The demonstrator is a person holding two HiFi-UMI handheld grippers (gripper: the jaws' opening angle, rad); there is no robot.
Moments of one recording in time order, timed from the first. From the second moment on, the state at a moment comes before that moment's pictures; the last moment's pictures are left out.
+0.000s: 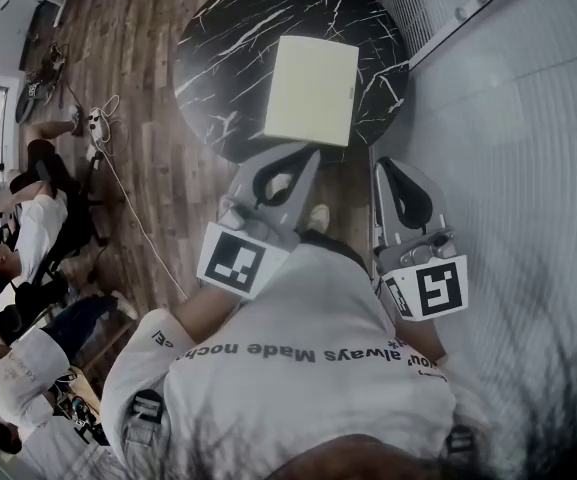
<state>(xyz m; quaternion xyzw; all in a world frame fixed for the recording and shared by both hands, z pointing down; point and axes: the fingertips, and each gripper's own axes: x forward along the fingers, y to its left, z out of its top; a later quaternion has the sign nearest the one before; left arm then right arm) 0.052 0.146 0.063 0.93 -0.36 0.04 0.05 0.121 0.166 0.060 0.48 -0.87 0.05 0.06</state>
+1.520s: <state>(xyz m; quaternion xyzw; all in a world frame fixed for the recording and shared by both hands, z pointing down) 0.023 -0.054 0.113 0.94 -0.33 0.08 0.06 0.087 -0.025 0.100 0.49 -0.86 0.08 0.10</state>
